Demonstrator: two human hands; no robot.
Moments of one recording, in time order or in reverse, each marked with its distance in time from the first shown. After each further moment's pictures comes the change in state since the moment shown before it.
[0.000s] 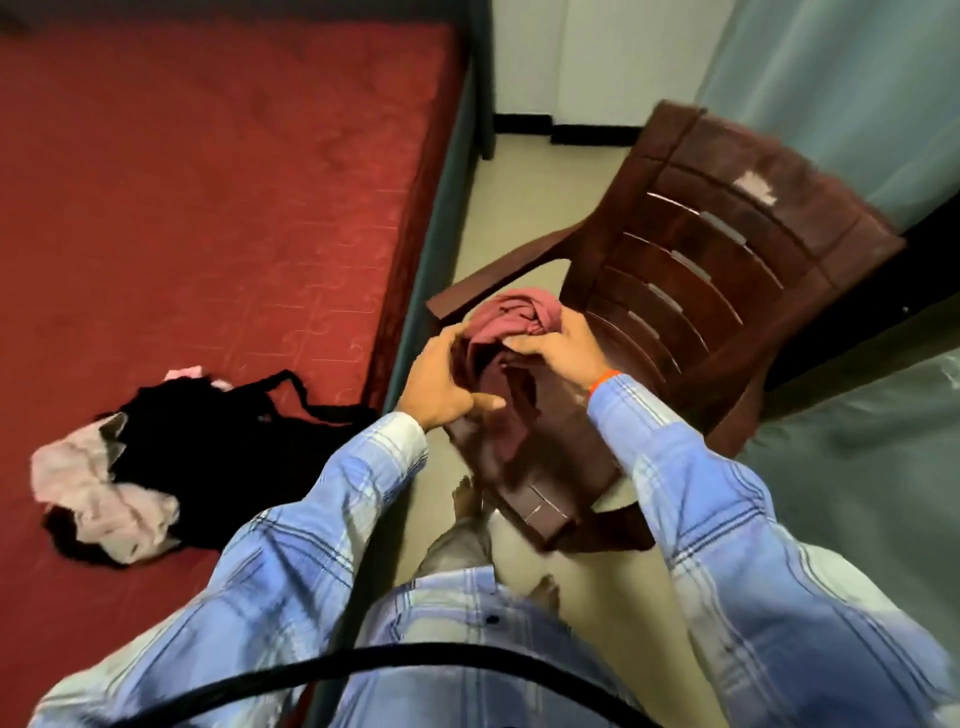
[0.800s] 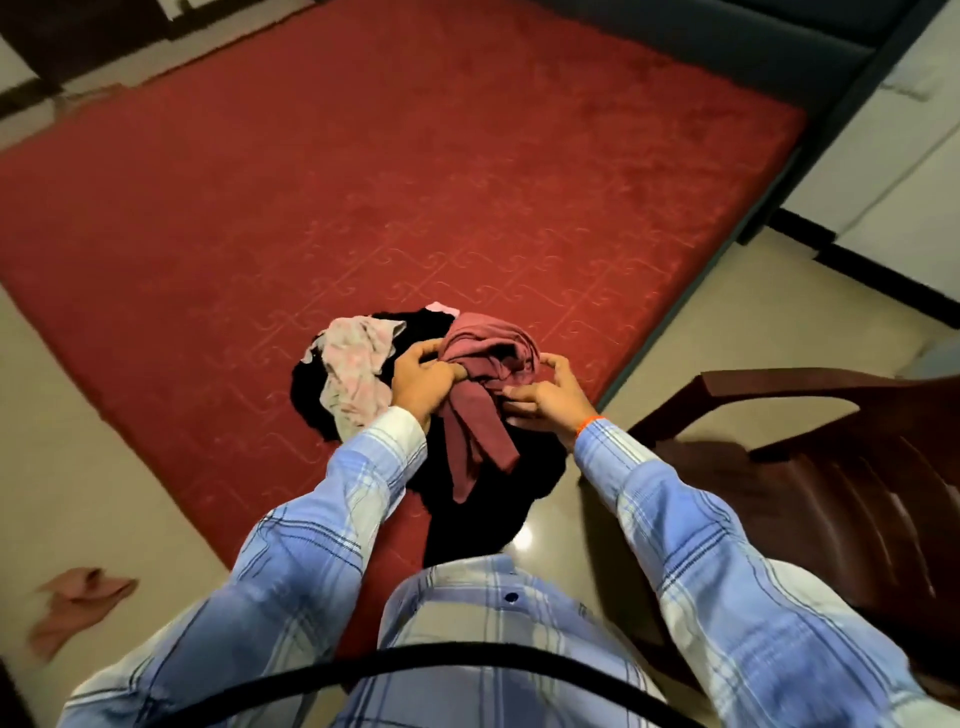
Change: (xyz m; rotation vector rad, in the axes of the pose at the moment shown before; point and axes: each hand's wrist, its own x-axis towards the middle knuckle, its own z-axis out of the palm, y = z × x) left_hand -0.111 -0.226 -0.271 -0.797 0.765 -0.542; right_hand 0.010 0.056 0.383 -0.200 -0.387 0.397
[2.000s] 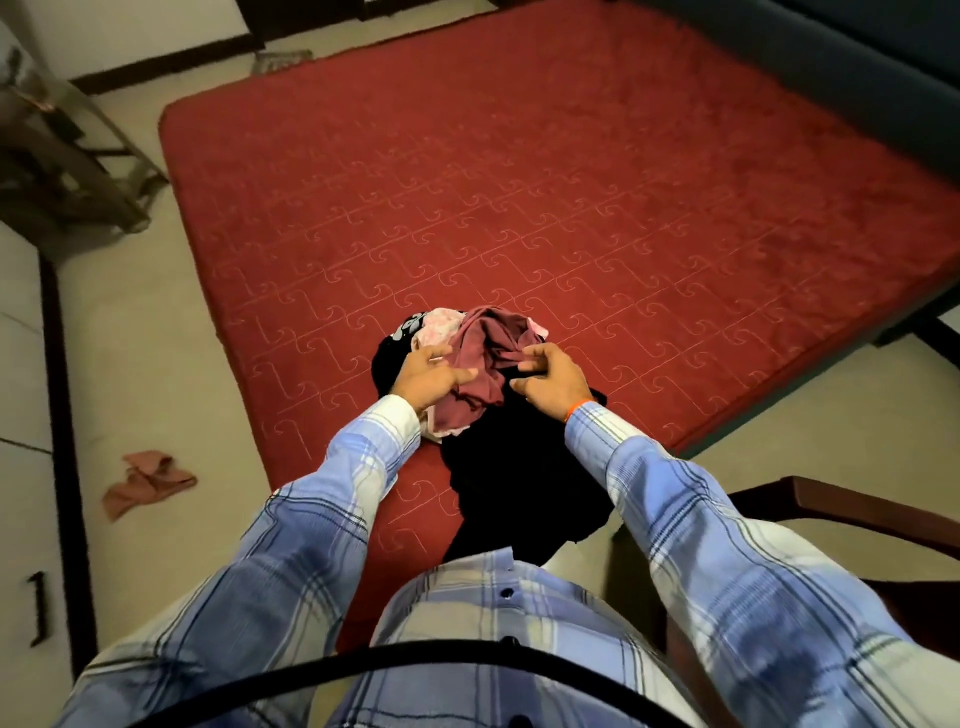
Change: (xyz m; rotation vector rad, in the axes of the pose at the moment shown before) left_hand 0.007 0.007 -0.085 0.068 0.116 -0.071; right_hand 0.054 -0.026 0.080 -0.708 -0.150 -0.332
